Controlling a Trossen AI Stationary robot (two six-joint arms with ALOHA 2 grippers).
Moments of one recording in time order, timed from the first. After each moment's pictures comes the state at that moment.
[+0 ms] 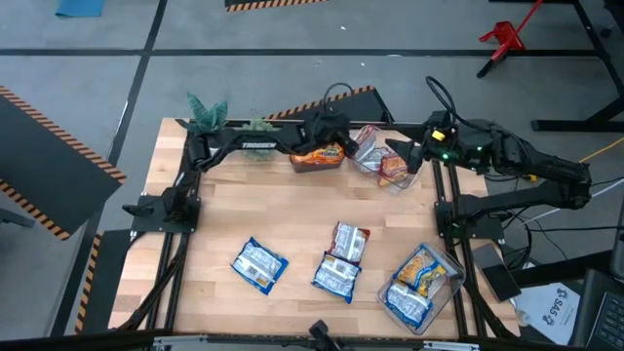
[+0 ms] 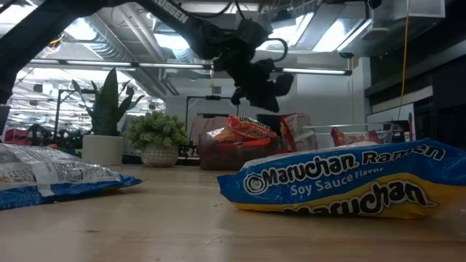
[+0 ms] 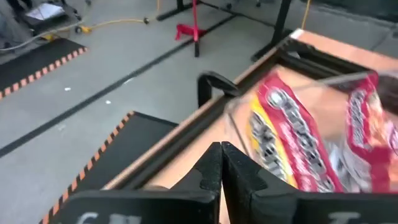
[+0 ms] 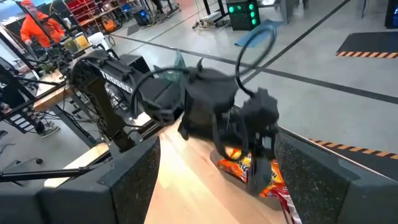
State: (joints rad) left arm 0.37 2.12 1.65 0.01 -0.34 -0.18; right arm -0.11 0.89 1.19 -0.58 0.35 0.49
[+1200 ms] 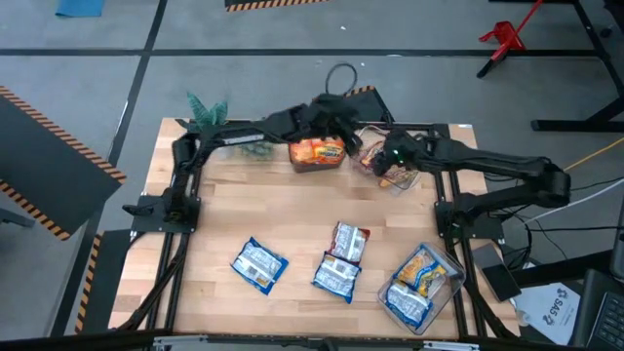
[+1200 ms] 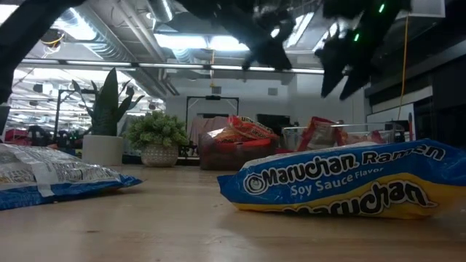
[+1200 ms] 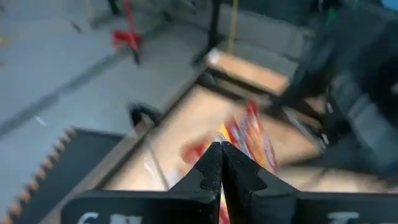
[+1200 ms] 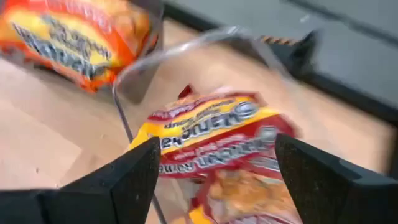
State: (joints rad) left arm 0.33 2.02 1.85 -0.26 -0.11 -0.18; right arm -0.34 1.16 0.93 -0.74 0.43 0.56
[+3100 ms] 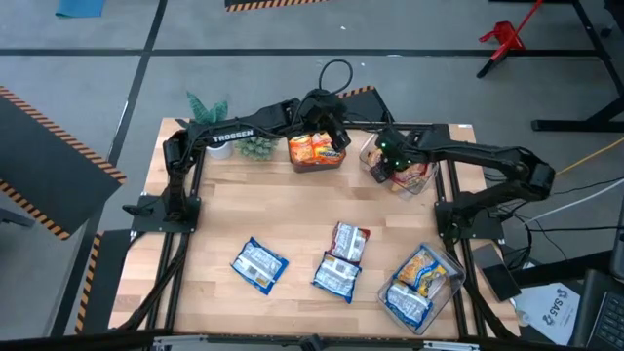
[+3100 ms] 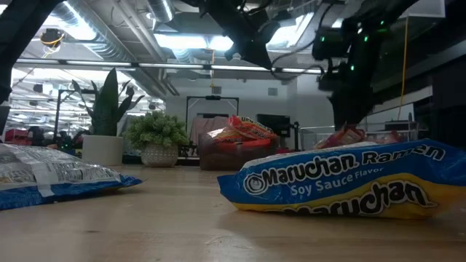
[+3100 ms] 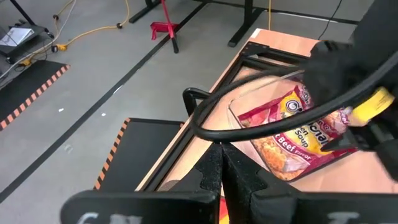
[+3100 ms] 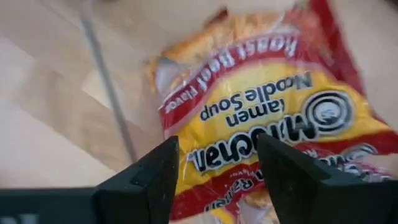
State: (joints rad) left arm 0.35 1.93 1.84 -0.44 -0.25 -0.02; right arm -0.51 1.34 0.91 -0.81 0.12 0.41
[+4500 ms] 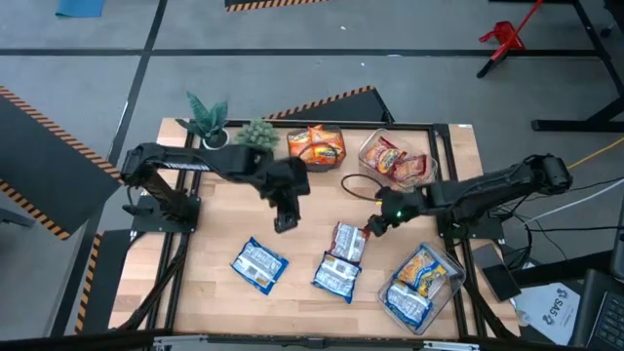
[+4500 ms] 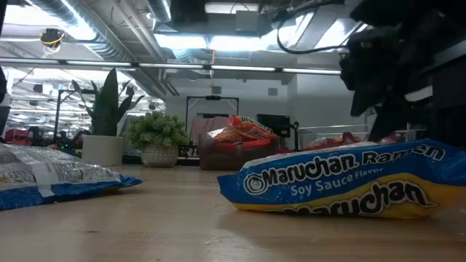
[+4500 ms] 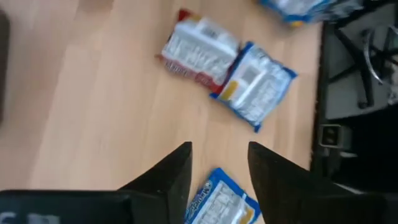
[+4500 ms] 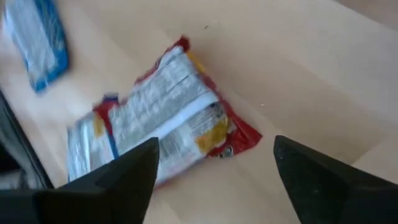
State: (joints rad) left arm -0.02 1.61 1.64 -1.03 0.18 -0.33; right arm 0.10 1.16 0.59 -0.36 -0.06 1.06
